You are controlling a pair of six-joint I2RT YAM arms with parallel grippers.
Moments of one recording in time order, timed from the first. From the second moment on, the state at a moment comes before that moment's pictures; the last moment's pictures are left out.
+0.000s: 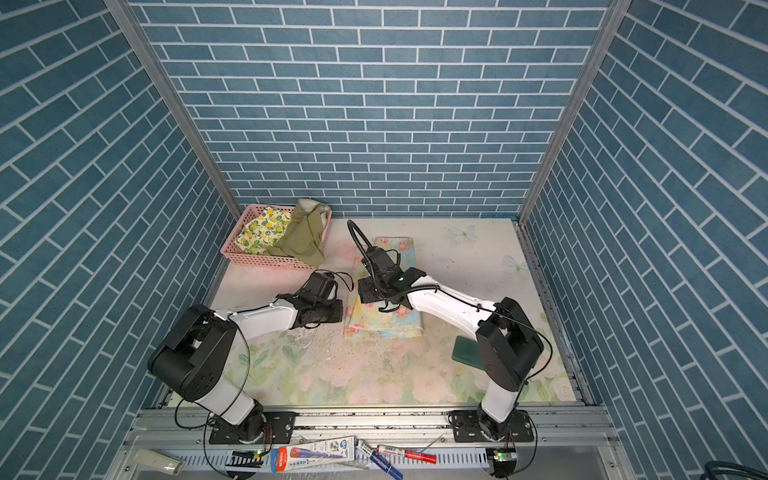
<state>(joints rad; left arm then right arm) -0.52 1.63 0.78 -0.17 0.04 -0.49 0.84 1.68 1.30 -0.44 0.01 0.51</state>
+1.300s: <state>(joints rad) -0.91 1.98 1.26 -0.19 0.05 -0.52 0.30 1.25 1.00 -0.53 -0.02 0.49</state>
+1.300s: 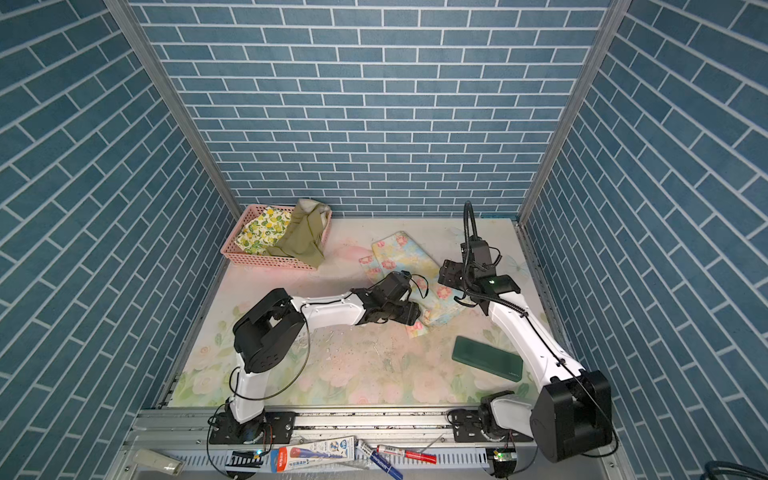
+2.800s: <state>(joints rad) -0.45 1.44 0.90 -0.29 0.01 -0.46 0.64 2.33 1.81 -0.45 0.08 0.20</state>
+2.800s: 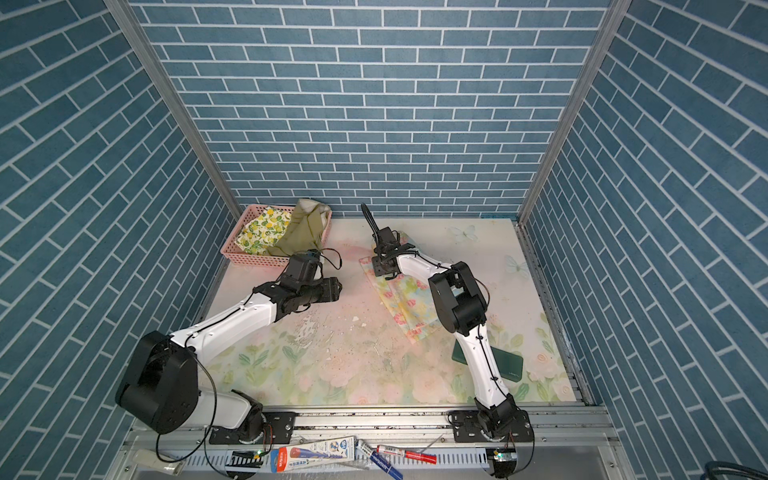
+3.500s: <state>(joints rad) -0.43 1.47 0.90 -0.22 0.05 -0.46 0.52 2.11 1.68 -0.41 -0.11 0.25</state>
